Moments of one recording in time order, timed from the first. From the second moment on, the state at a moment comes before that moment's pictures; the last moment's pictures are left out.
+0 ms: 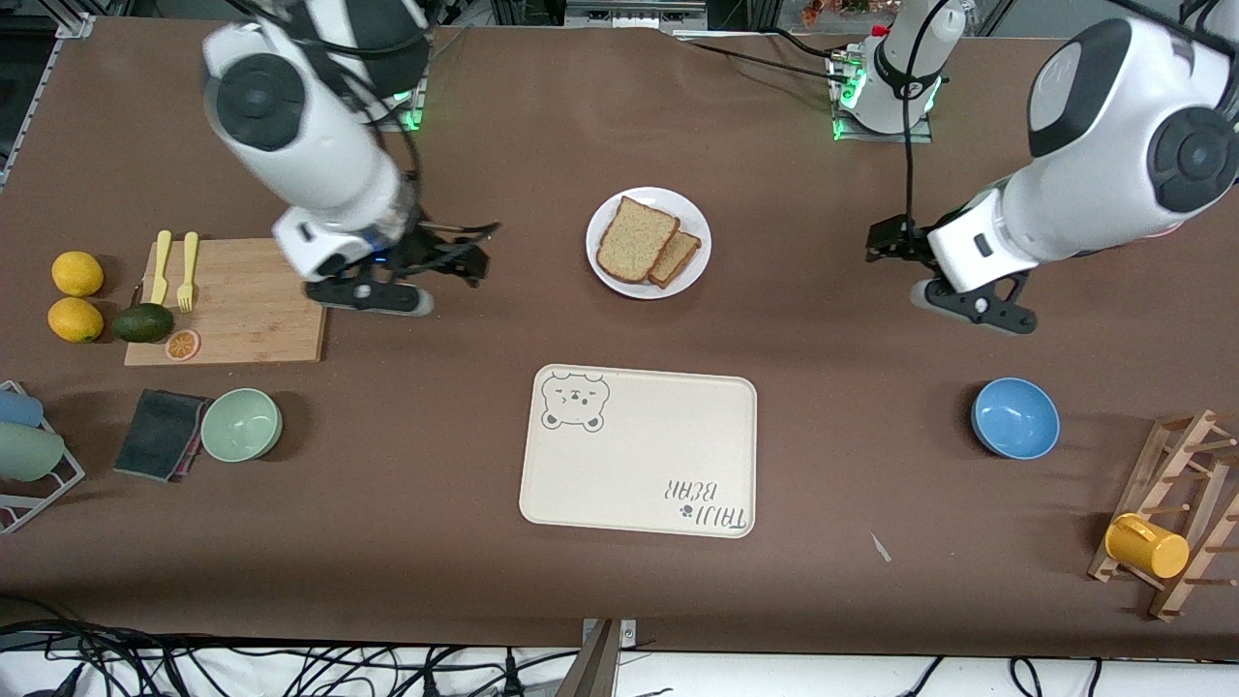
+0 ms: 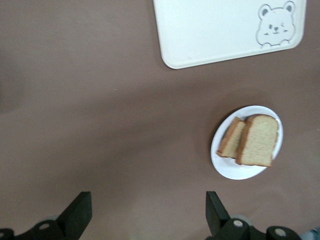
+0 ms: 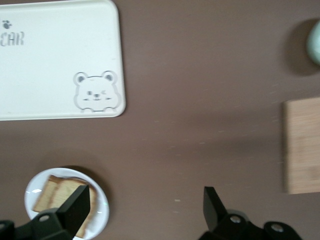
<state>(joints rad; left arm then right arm) -0.07 0.19 -0.16 -1.67 -0.25 1.62 0.05 0.14 0.20 0.30 -1.59 0.02 1.76 0.51</state>
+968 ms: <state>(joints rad) -0.13 0.55 -0.32 -1.77 -0.48 2.04 0.28 0.05 0.09 0.11 -1.60 0.02 1.60 0.14</state>
